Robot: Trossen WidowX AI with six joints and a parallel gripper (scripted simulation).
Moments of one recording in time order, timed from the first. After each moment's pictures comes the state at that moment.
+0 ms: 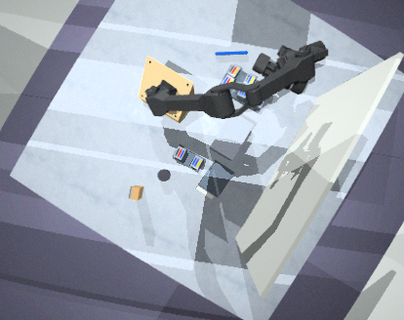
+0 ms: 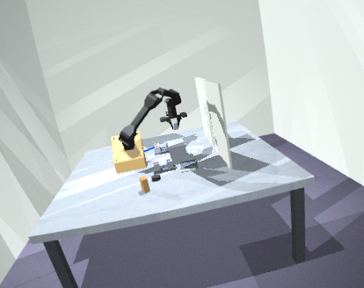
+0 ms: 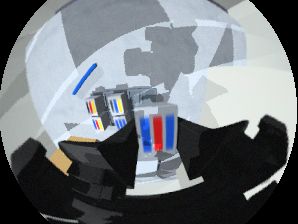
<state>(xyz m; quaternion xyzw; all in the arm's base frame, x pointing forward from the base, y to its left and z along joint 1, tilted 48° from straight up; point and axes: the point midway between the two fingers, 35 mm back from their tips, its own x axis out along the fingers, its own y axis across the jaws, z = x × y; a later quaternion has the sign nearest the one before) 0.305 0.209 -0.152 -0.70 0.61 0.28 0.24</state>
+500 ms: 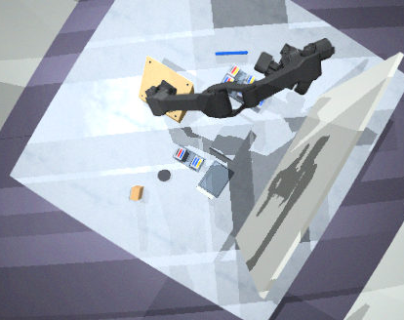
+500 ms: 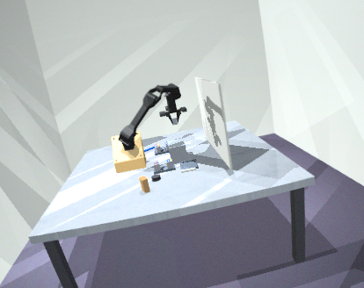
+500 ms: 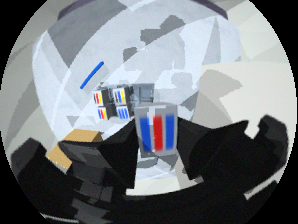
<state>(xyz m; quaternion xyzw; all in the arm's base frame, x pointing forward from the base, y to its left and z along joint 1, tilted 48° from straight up) 0.306 0.230 -0.113 -0.69 0.62 0.29 0.24</state>
